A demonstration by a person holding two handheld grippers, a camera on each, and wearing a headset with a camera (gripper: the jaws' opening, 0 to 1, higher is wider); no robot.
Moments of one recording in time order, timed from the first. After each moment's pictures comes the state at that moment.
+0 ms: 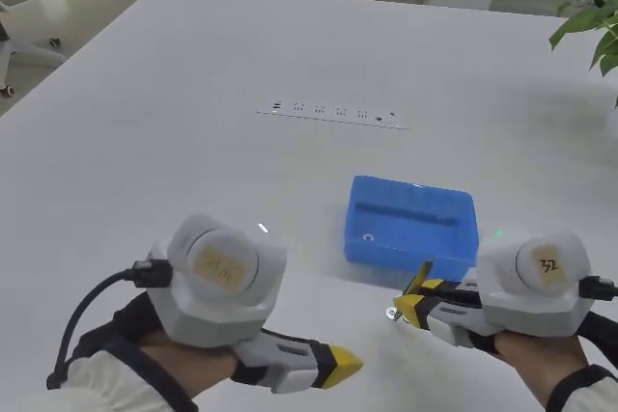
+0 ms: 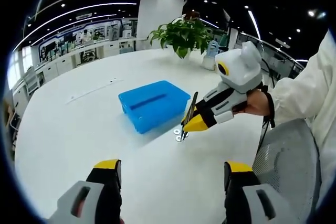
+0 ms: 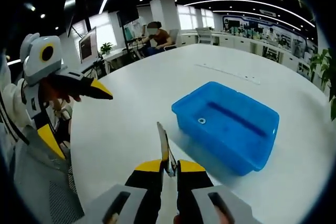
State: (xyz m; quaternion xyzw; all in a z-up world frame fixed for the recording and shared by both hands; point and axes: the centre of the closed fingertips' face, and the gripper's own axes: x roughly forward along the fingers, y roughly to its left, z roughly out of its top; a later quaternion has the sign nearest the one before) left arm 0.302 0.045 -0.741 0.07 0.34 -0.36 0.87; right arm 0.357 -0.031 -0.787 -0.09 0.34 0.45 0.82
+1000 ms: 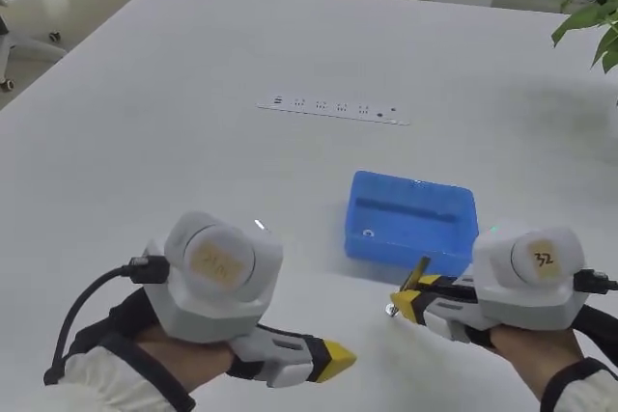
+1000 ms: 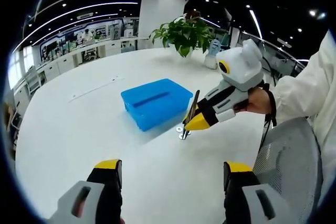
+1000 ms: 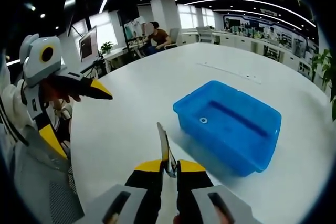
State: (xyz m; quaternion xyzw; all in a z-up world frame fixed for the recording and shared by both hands) left arm 0.302 0.050 -0.744 0.07 0.34 -0.35 0.87; right arm 0.356 -0.028 -0.788 -0.09 0.34 0.45 0.82
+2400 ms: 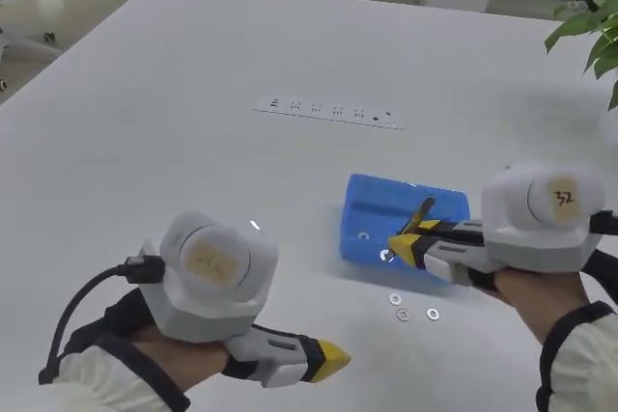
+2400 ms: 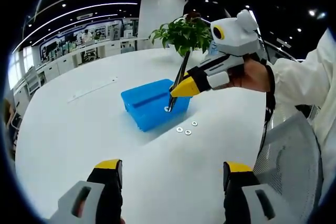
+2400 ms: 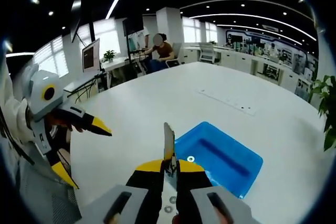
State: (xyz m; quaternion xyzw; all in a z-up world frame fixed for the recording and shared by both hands) left arm 0.302 0.049 -0.744 0.07 0.34 -0.35 0.87; right arm 0.398 -0.017 -0.722 -0.10 0.28 0.46 0.84
